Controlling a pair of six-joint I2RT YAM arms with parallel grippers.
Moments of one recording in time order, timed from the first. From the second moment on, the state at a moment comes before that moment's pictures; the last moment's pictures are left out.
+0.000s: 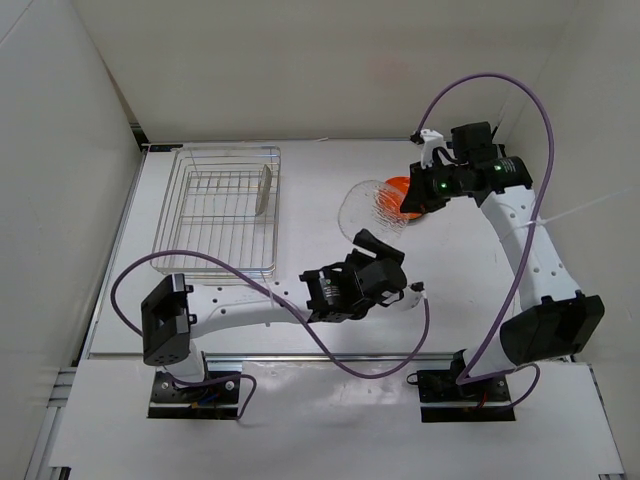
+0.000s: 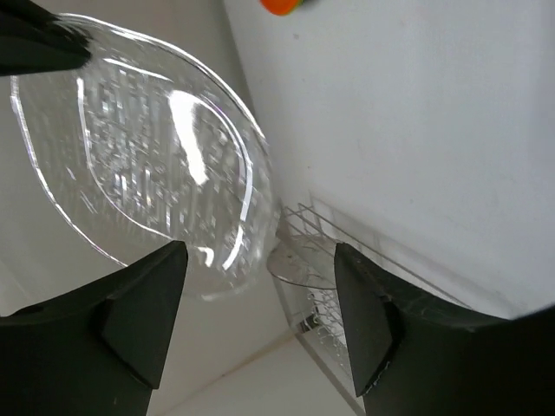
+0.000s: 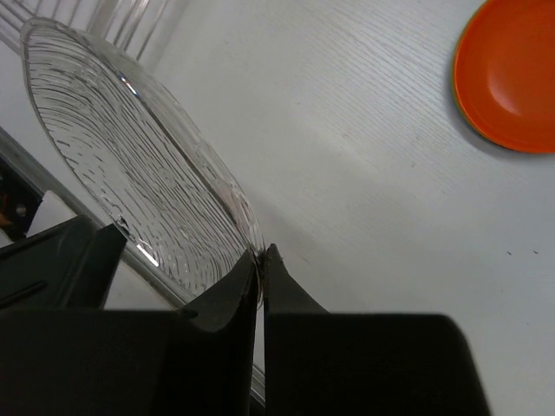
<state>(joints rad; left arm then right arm) -1.33 1.67 1.38 -0.37 -0.77 1.10 0.22 1.46 1.59 -1.02 -0.54 -0.14</state>
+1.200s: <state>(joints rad) -0.31 1.34 1.82 -0.89 -0.06 0.57 0.46 2.35 2.14 -0.97 -0.37 -0.35</state>
